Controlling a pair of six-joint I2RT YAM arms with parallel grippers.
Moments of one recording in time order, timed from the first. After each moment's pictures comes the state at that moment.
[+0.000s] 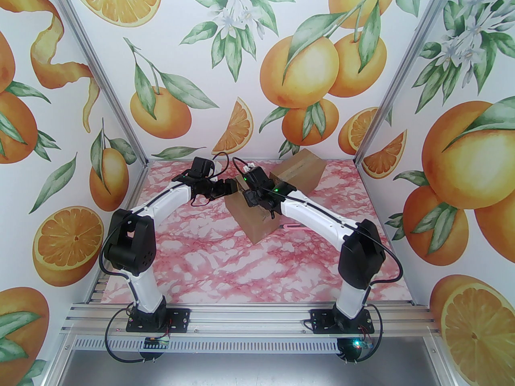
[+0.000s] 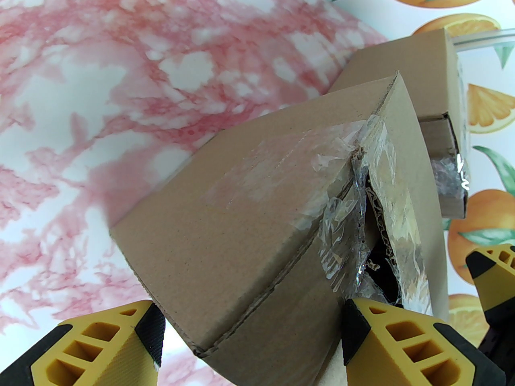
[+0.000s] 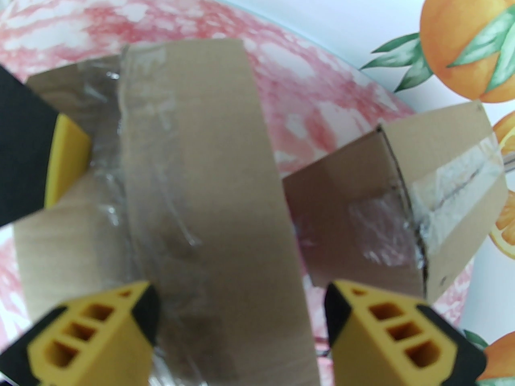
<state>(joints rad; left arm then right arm) -0.32 1.85 1.43 -0.48 0.41 -0.51 0.73 1.82 1.57 -0.62 0.43 0.10</state>
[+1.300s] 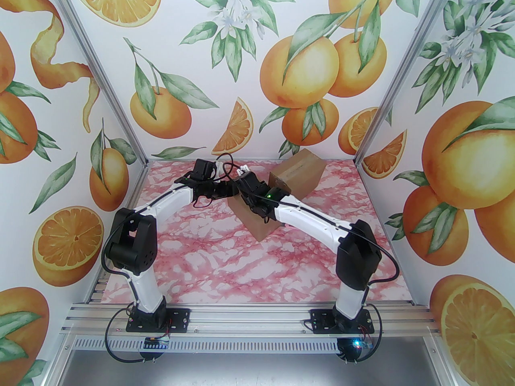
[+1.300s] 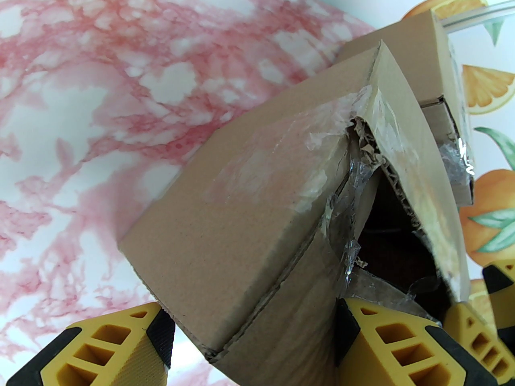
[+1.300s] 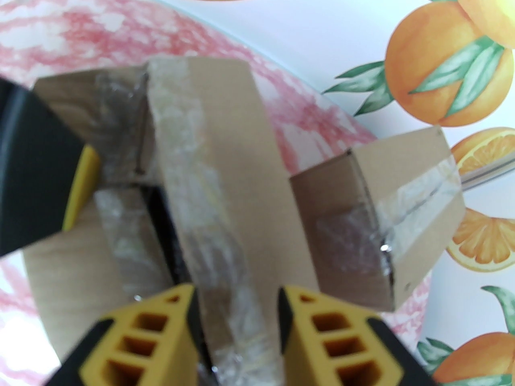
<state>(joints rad) -0.33 1.86 1.40 -0.41 0.41 -0.43 0.77 1.83 1.58 -0.57 0.60 0.01</state>
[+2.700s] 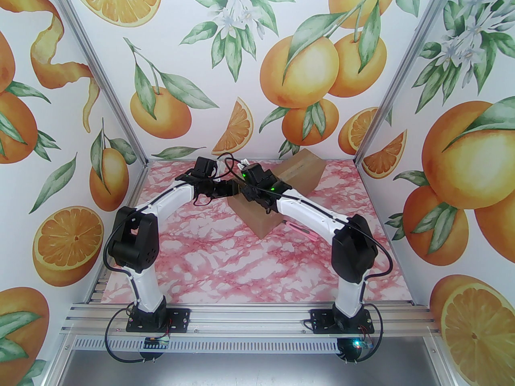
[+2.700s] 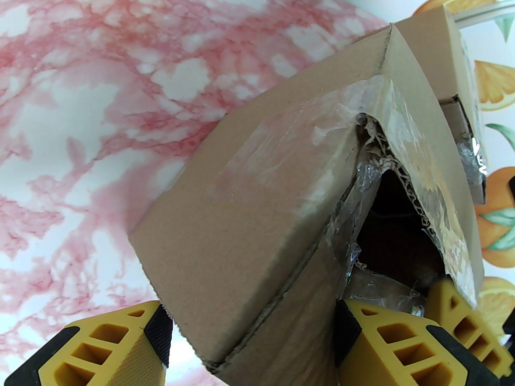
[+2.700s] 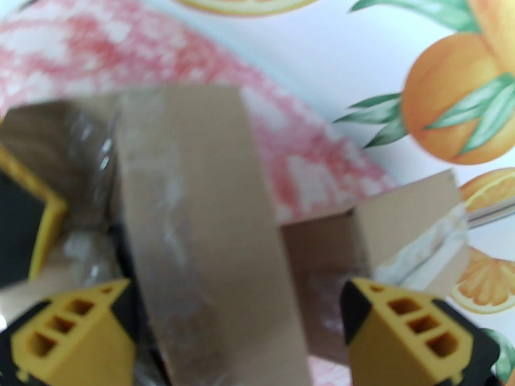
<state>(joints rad) -0.33 1.89 1.46 -0.49 0.39 -0.39 0.72 1.90 1.59 -0.39 0.54 -0.18</state>
